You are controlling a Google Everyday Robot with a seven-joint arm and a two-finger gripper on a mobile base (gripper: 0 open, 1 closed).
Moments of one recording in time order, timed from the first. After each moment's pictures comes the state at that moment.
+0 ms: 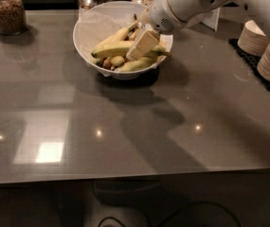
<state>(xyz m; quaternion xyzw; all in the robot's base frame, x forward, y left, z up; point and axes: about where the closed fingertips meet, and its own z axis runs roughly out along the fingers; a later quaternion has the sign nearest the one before) 0.665 -0.015 0.949 -0.60 0.69 0.09 0.38</state>
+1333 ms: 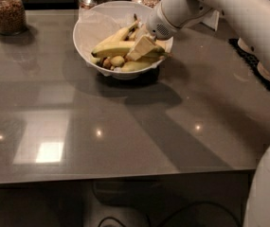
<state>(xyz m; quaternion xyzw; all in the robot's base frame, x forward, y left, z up) 0.703 -0.020 0.905 -0.58 0.73 0.11 0.34</state>
